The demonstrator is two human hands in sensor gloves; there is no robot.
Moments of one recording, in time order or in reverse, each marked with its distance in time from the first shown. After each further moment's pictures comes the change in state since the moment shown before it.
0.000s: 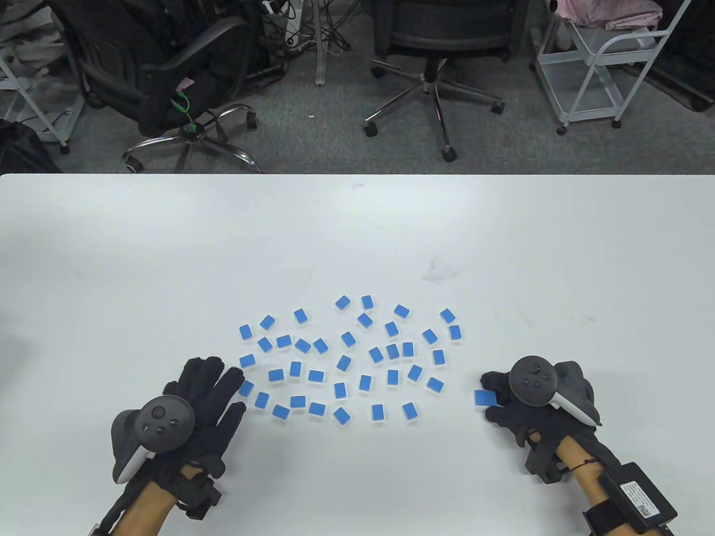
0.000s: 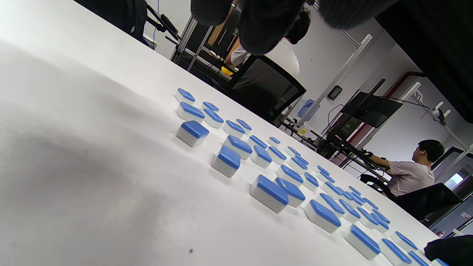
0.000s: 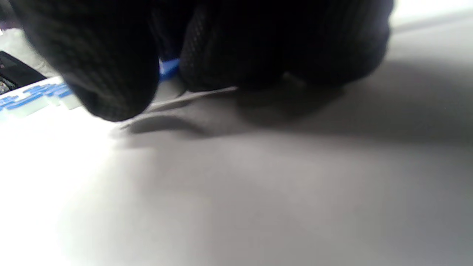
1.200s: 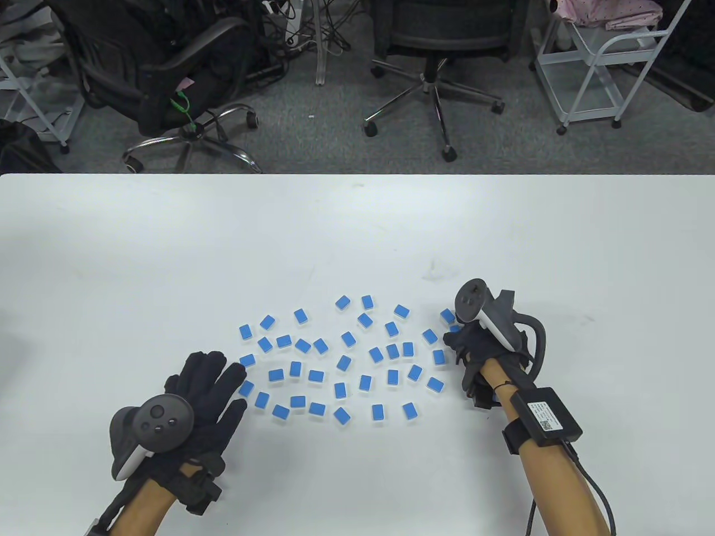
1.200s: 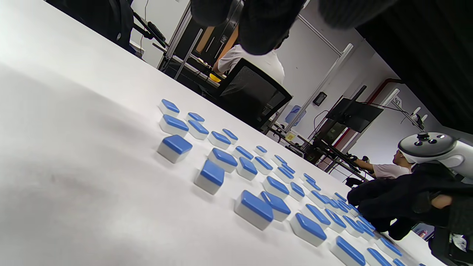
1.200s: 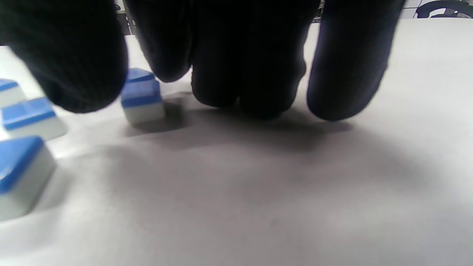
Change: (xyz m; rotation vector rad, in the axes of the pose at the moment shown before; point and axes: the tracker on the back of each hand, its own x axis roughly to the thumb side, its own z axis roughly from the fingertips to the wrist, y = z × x) left_hand 0.004 0.005 -0.003 0.028 -0.054 0.001; right_hand 0.061 -0.039 -0.101 -0.106 0.422 0.100
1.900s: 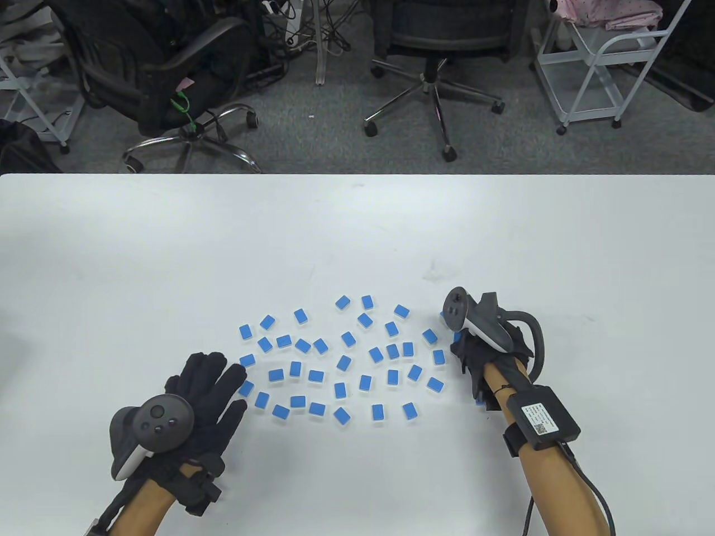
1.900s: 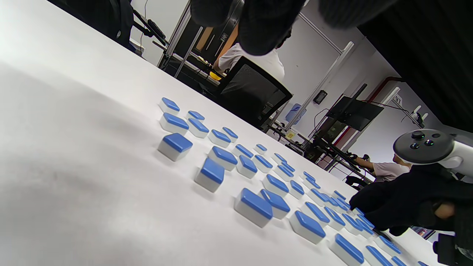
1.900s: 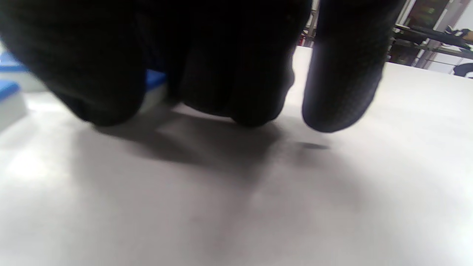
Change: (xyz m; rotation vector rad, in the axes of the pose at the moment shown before) left_hand 0.001 0.000 0.000 -0.008 0.001 0.001; right_hand 0.009 0.002 0.007 -0.034 -0.128 0.244
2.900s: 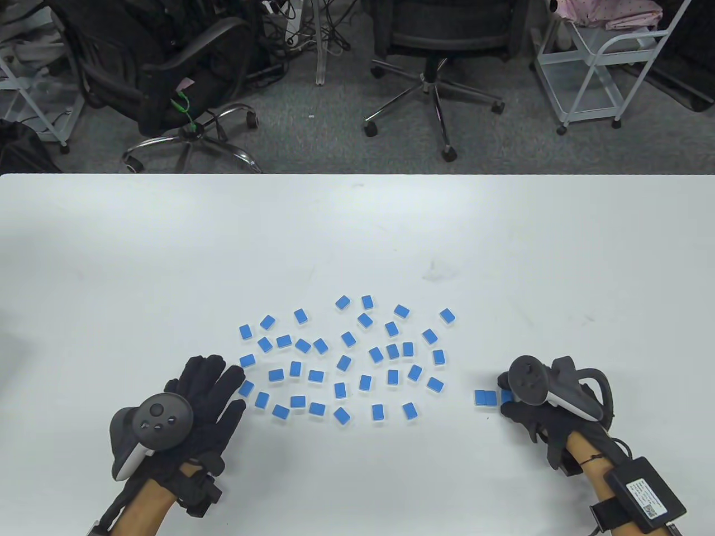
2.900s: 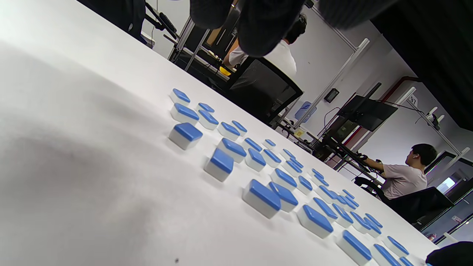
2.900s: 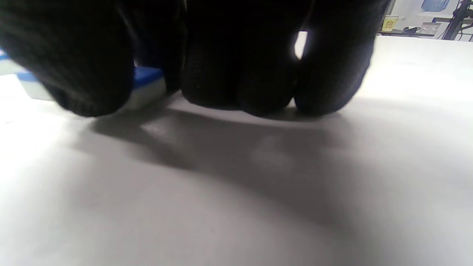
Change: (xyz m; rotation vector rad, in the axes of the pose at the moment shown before) left_hand -0.005 -0.005 0.000 -0.023 0.046 0.023; right_hand -0.089 0.039 0.082 -0.015 -0.249 -0.076
